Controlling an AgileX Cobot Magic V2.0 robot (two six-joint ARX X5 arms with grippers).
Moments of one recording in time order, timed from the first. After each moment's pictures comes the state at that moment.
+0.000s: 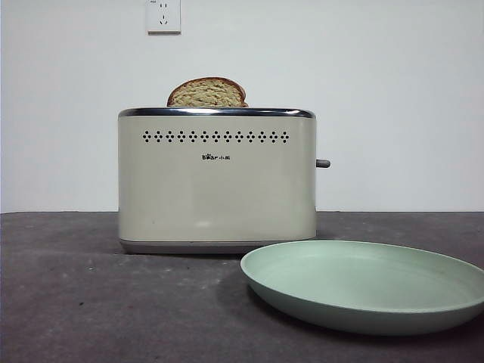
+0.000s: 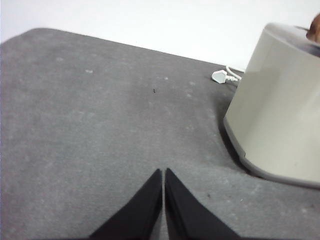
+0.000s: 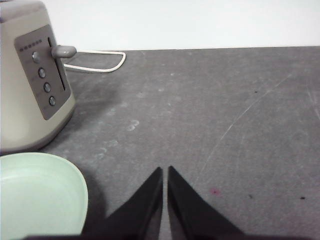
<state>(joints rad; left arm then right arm) 0.04 0.00 0.03 -0.18 0.11 -0.22 0.01 0.01 0.02 -0.16 -0.13 0.09</state>
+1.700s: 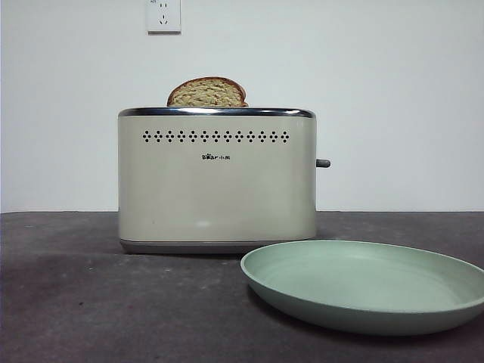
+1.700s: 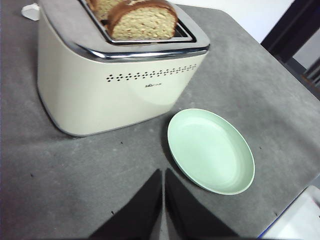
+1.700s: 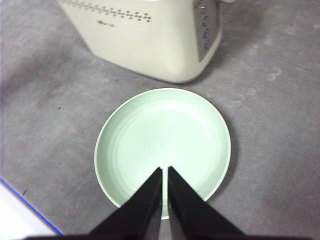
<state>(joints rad) -0.07 0.55 0.78 -0.73 0.64 -0.06 0.18 0.62 0.81 -0.87 -0.44 -0.05</state>
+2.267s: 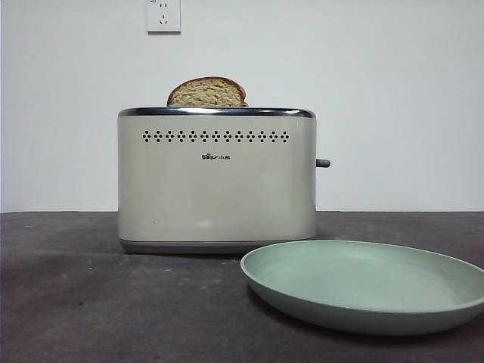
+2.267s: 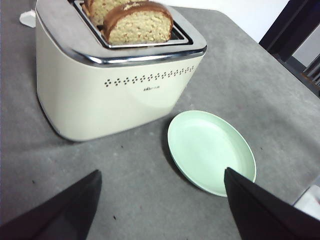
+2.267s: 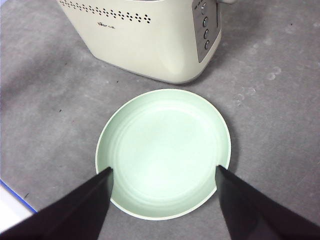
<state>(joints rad) -0.07 0.55 0.78 -0.71 0.64 -0.05 0.18 0.62 0.81 -0.87 -0.44 -0.02</state>
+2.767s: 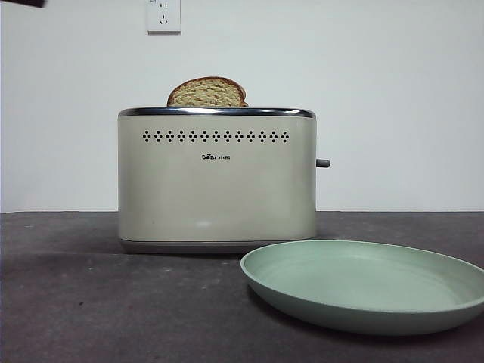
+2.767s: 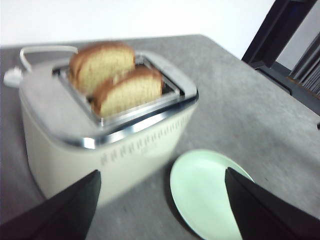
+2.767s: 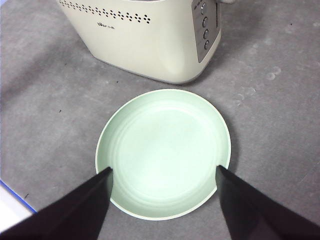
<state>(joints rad) -0.15 0.85 0.91 -0.43 0.64 -0.02 0.18 0.62 0.81 -0.87 -0.44 -0.02</state>
